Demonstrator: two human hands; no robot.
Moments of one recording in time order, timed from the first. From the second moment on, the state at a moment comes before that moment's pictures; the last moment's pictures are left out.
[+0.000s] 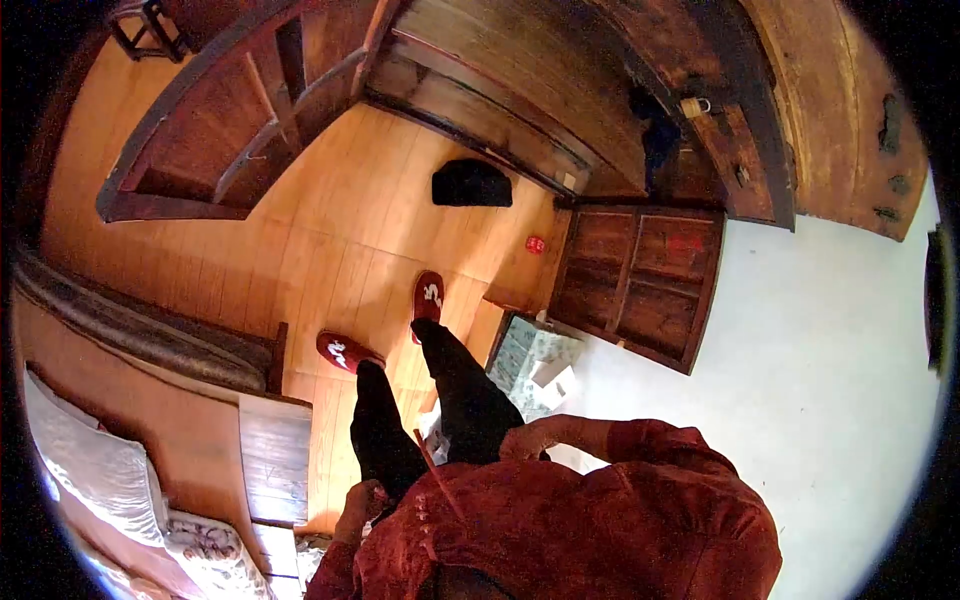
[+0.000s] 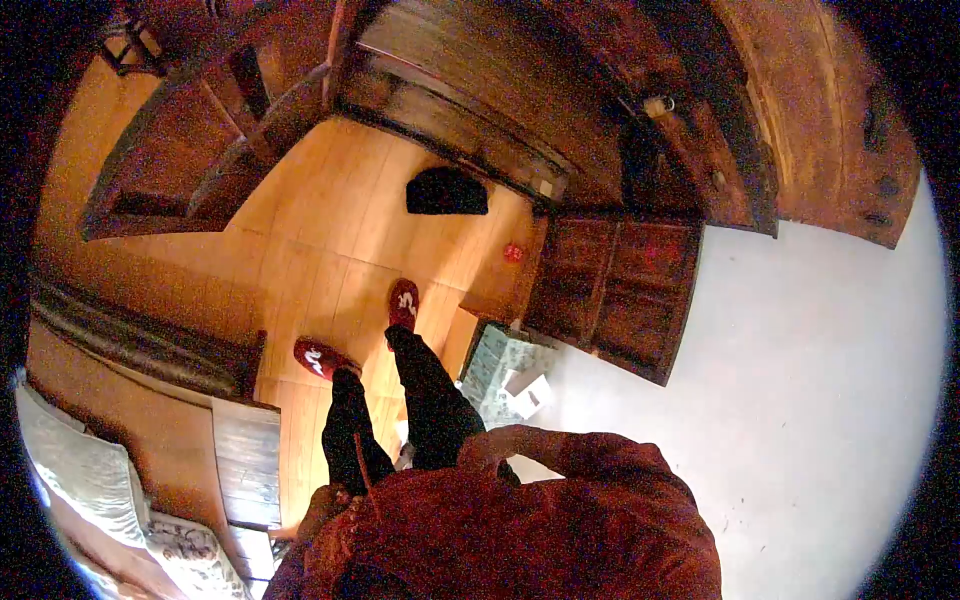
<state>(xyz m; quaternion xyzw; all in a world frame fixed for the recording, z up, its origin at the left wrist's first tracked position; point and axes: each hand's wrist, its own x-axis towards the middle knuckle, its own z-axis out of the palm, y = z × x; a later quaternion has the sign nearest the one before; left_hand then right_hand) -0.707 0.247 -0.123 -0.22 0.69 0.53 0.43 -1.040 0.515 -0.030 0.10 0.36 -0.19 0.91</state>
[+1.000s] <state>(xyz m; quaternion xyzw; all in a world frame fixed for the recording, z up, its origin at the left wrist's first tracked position) -0.804 0.312 -0.183 -0.27 0.68 0.50 0.47 -1.047 0.601 -0.114 0.17 0.28 -0.22 0.92</state>
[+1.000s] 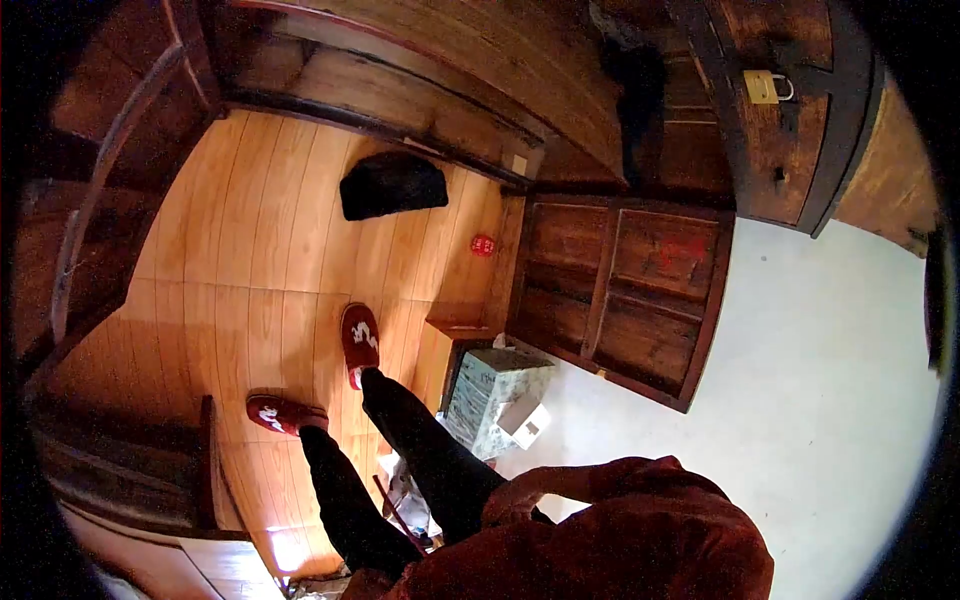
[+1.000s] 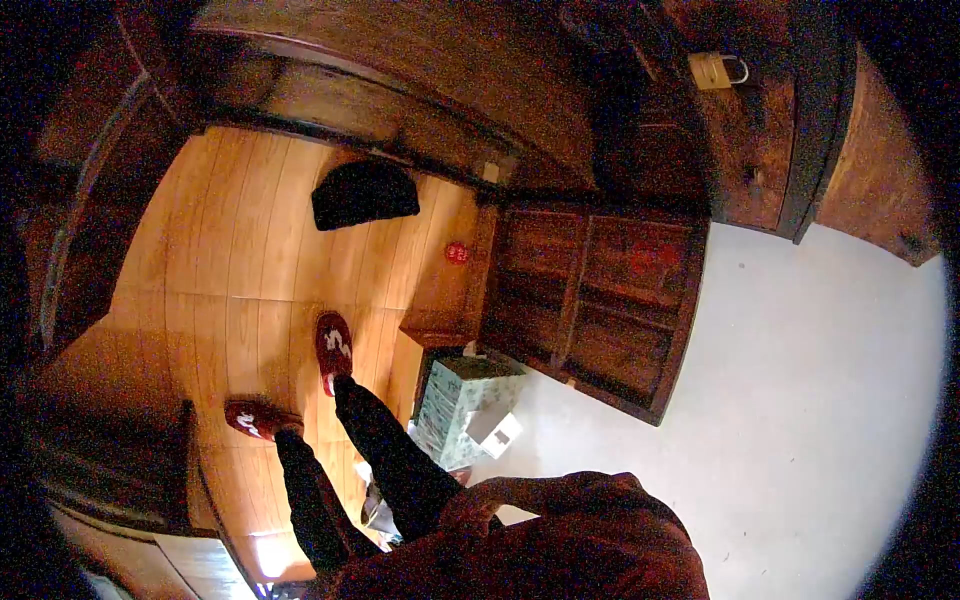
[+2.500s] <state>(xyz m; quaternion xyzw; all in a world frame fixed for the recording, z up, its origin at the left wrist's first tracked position) -1.307 0.204 -0.122 0.22 0.84 0.12 0.49 -1.017 0.516 -0.134 0.30 0.78 -0.42 0.36</state>
